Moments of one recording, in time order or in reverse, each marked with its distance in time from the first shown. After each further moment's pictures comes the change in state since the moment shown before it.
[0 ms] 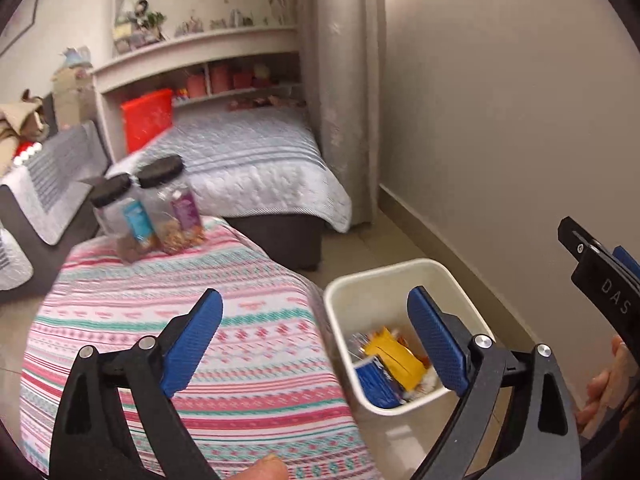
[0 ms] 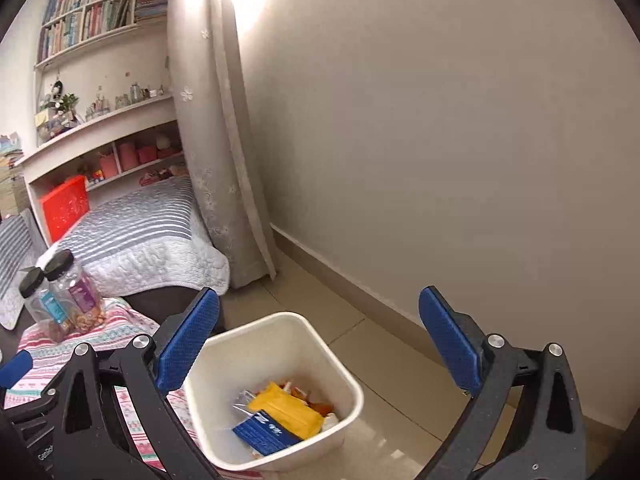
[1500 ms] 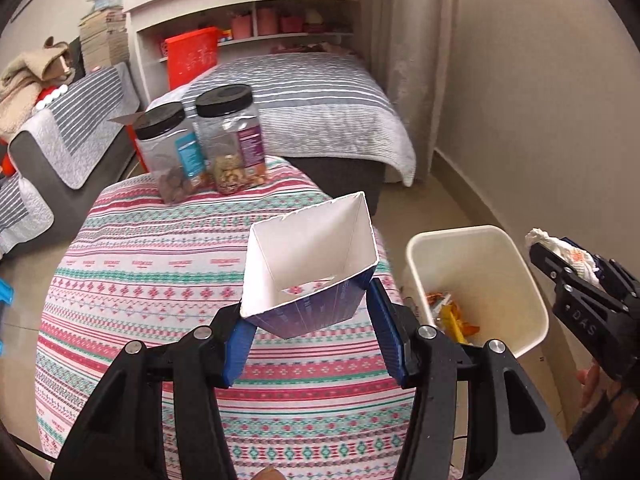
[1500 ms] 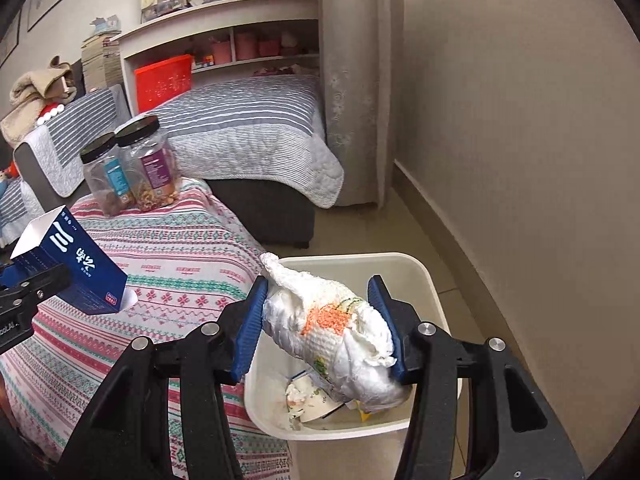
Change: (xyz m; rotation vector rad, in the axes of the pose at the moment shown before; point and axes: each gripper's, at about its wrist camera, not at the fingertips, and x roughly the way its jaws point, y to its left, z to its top) left arm 0.034 0.073 -0.018 -0.090 0.213 0.064; right arm 0.067 0.077 -0.038 -0.326 0.289 0.318
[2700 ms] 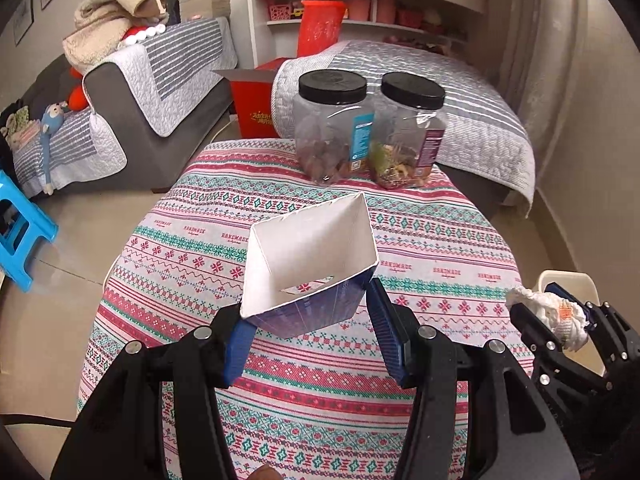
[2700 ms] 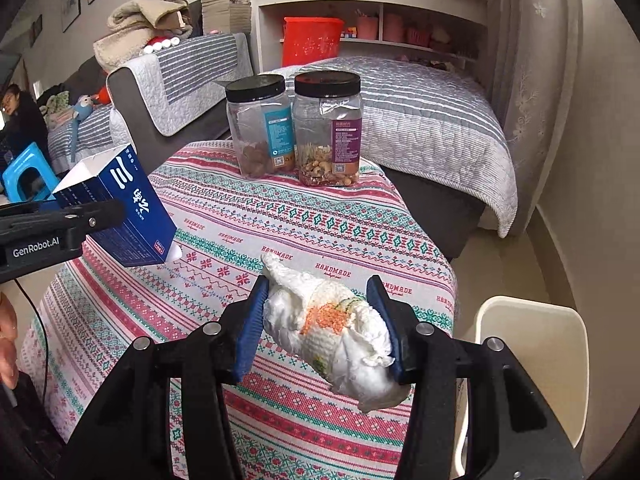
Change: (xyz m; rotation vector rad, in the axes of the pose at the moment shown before) left arm 0.002 0.175 -0.003 -0.217 0.054 0.214; right arm 0.025 0.202 0.008 -0.270 0.055 0.319
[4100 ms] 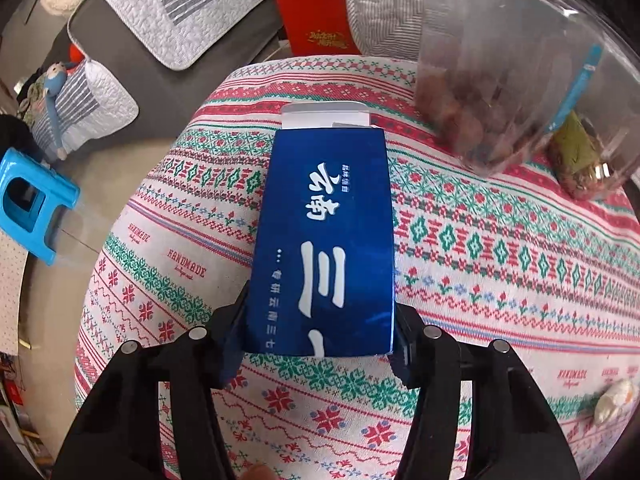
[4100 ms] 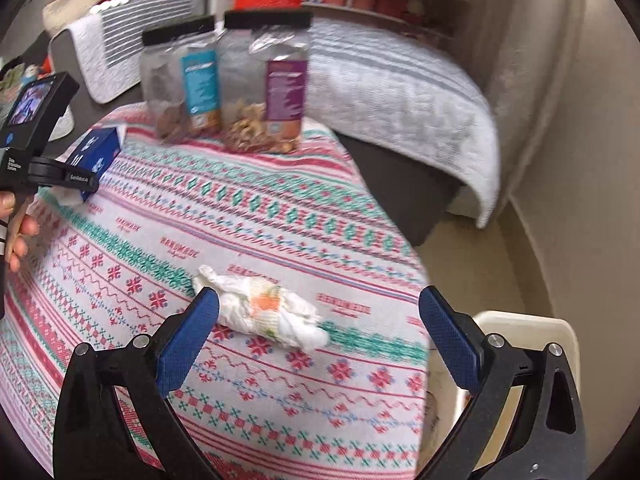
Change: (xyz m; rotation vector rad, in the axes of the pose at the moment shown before) left arm 0.217 0.073 0.055 -0.050 0.262 0.223; right arm 0.106 -0.024 -0.002 -0.018 0.115 -0.159
